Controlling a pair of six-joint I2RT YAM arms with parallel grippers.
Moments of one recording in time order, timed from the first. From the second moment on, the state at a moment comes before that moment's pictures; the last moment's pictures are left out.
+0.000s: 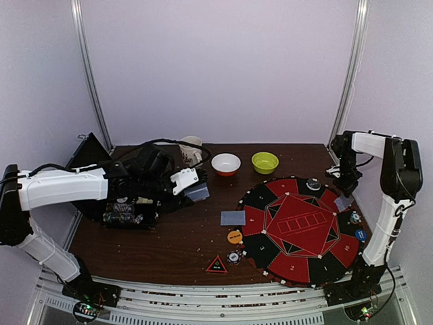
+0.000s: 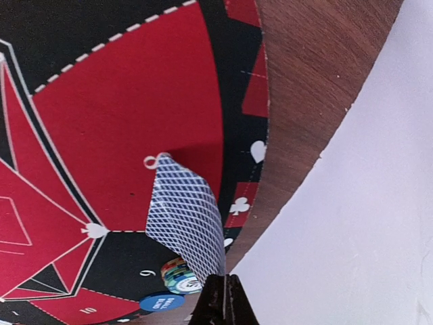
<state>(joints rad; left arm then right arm) -0.85 1.45 1.05 -0.36 0.00 0.48 -0.06 1.92 1.46 -1.15 0.37 -0.48</state>
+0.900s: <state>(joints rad) -0.85 1.45 1.05 -0.36 0.00 0.48 -0.06 2.02 1.47 -0.96 0.58 -0.61</state>
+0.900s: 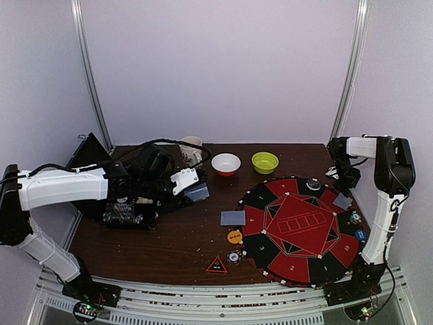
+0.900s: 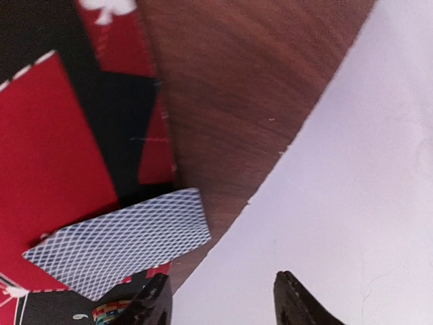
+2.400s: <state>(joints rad) -0.85 1.43 1.05 -0.33 0.00 0.48 0.80 1.94 1.51 -0.14 -0.53 0.21</state>
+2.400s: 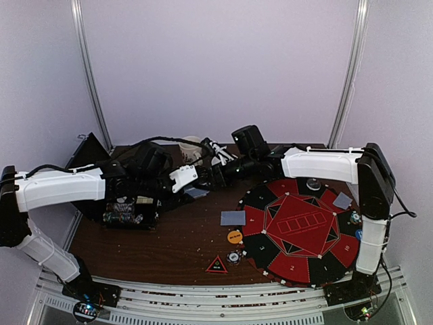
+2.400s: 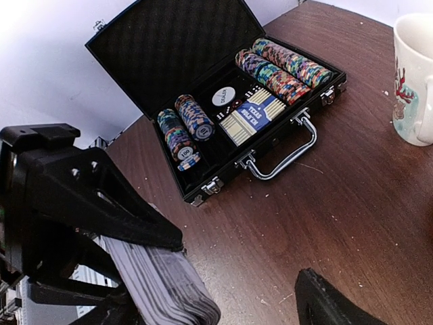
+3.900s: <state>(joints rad) -0.85 1.43 1.04 -0.34 0.00 0.48 0.81 1.89 1.62 -0.54 -0.44 0.05</state>
